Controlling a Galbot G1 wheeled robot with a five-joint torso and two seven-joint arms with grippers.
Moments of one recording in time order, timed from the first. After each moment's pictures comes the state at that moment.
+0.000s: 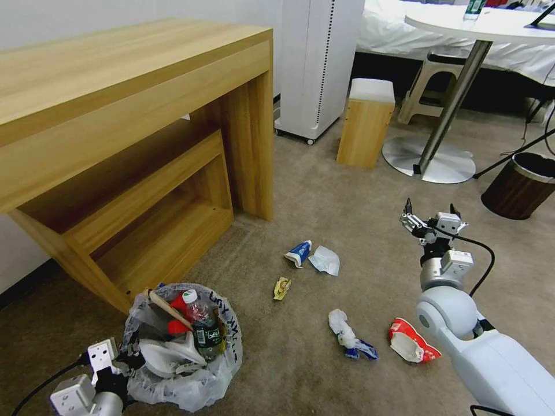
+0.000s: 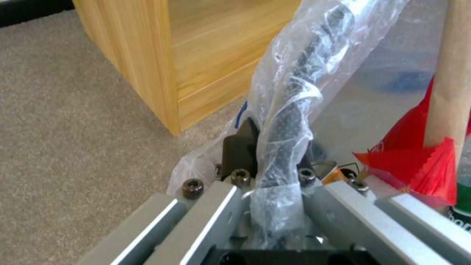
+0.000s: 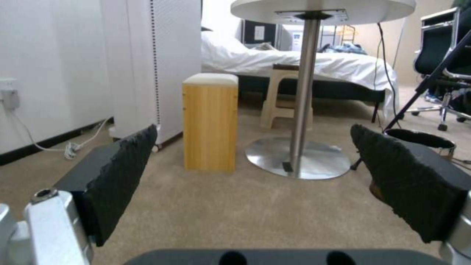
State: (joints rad) left arm 1.89 -1.35 -0.73 -2.26 -0.57 0.31 -0.30; right arm -1.09 0.88 0.27 1.83 0.53 0.09 0.62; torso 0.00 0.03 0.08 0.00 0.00
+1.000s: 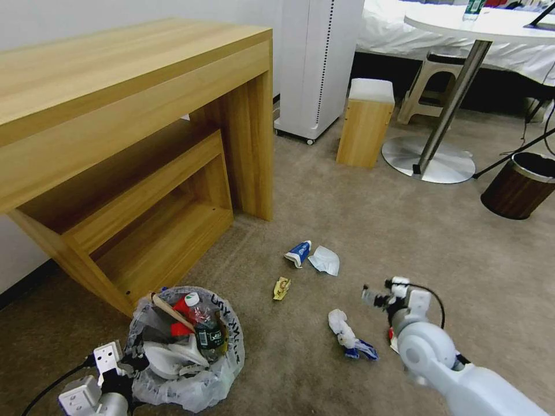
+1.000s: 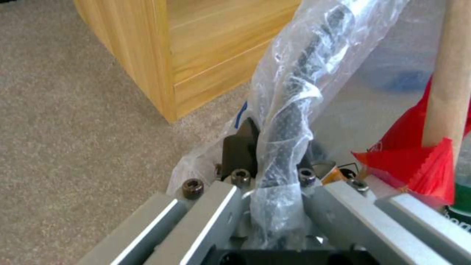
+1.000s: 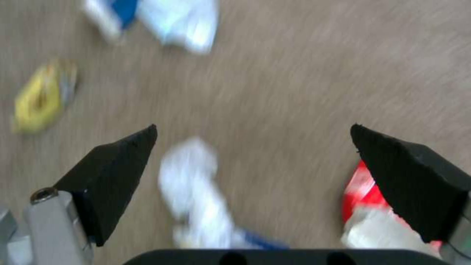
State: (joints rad) left arm 1.86 -1.36 -0.71 -2.19 -0.56 0.29 -0.28; right arm -1.15 0.79 -0.06 1.83 1.02 -0.30 0.68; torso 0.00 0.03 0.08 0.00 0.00
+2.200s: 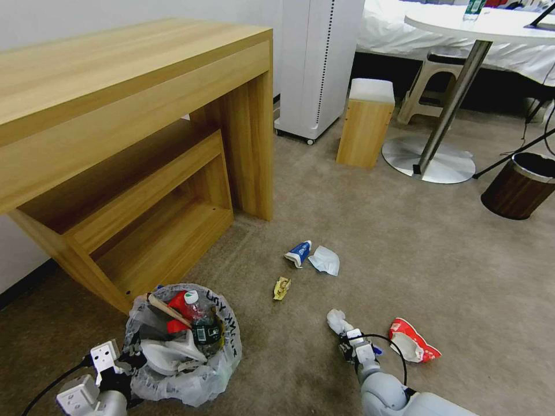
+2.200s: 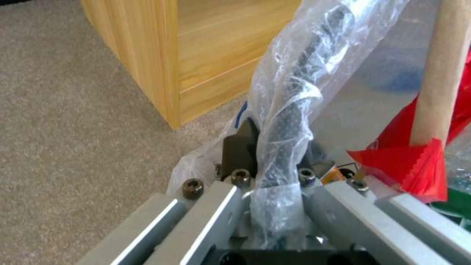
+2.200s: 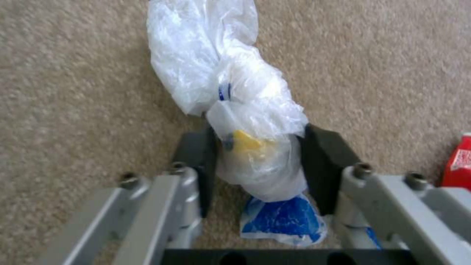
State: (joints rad) left arm 1.85 -1.37 -0.73 -2.18 -0.58 0.27 -0.28; right arm -0.96 0.91 -0.52 1.37 0.71 -0.09 0.61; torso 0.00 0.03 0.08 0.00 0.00
